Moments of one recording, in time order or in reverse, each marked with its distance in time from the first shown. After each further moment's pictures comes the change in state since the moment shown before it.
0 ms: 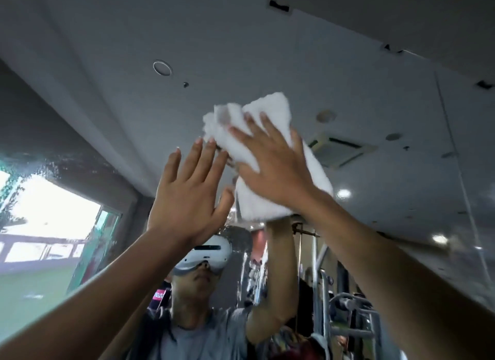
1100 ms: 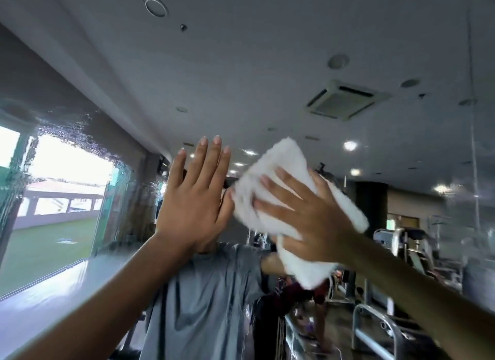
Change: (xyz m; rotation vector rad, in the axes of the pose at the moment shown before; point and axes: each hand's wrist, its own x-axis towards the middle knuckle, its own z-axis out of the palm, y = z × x) left_hand -0.089 -0.008 -0.002 -0.048 0.036 0.100; right_hand -0.163 -0.019 0.019 -0.080 -0.021 -0.434
